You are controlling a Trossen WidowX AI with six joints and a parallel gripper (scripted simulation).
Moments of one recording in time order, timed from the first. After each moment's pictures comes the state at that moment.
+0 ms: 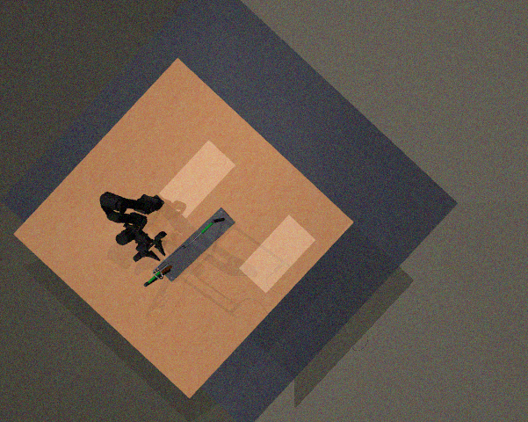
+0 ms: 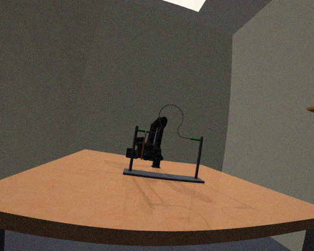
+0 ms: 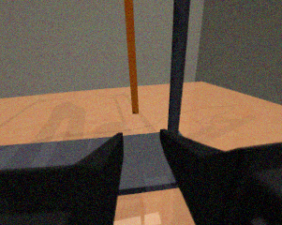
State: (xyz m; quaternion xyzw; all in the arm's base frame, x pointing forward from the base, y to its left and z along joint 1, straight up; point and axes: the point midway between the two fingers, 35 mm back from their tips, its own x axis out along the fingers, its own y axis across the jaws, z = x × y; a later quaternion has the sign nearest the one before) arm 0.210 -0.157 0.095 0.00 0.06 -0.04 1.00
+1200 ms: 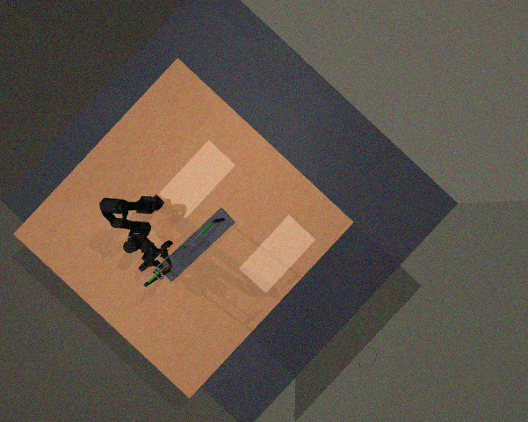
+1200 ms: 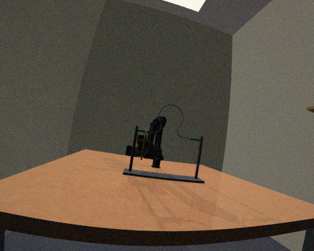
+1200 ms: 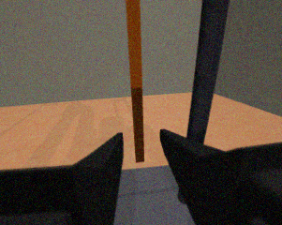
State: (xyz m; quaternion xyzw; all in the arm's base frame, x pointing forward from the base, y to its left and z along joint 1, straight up) arm 0.268 -0.162 0.117 -0.01 0.04 -0.03 1.00
